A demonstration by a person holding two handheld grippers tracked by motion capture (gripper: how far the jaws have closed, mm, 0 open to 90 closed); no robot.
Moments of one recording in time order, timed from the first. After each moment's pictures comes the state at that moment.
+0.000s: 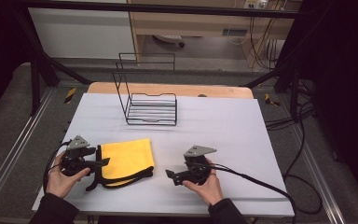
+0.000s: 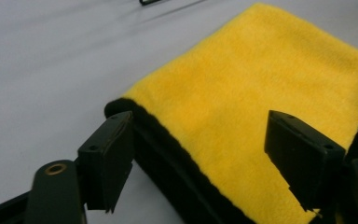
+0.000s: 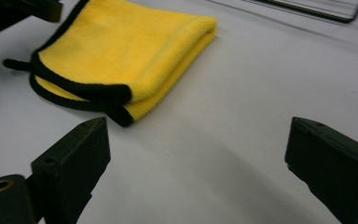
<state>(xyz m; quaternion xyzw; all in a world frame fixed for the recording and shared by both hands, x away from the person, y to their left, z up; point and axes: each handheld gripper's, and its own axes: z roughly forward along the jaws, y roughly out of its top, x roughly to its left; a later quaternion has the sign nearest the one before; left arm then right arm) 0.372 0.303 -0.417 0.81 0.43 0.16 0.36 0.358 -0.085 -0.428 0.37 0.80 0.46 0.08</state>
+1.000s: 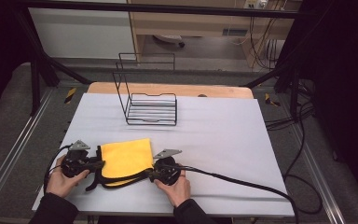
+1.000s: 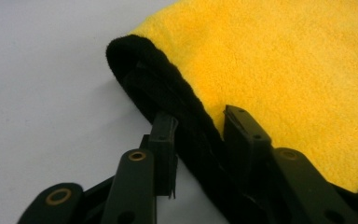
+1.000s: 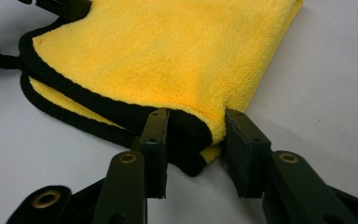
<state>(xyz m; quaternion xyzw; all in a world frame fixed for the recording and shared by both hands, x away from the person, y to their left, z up) 0.379 0.312 -0.438 0.82 0.46 0.11 0.32 0.361 -0.005 -0.454 0.40 0.82 0.41 0.05</state>
